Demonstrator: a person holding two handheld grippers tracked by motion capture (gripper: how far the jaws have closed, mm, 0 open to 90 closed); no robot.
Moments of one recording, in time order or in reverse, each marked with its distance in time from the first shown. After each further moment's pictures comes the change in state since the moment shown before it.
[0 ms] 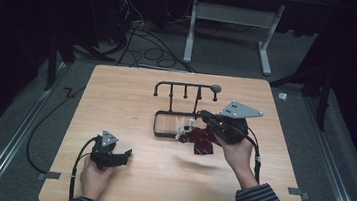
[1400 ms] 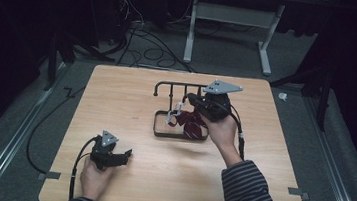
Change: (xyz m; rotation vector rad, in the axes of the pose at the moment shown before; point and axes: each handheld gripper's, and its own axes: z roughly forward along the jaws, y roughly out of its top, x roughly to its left) left arm 0.000 0.000 0.000 0.001 0.001 0.001; right arm -0.012 0.037 0.055 0.032 0.010 0.031
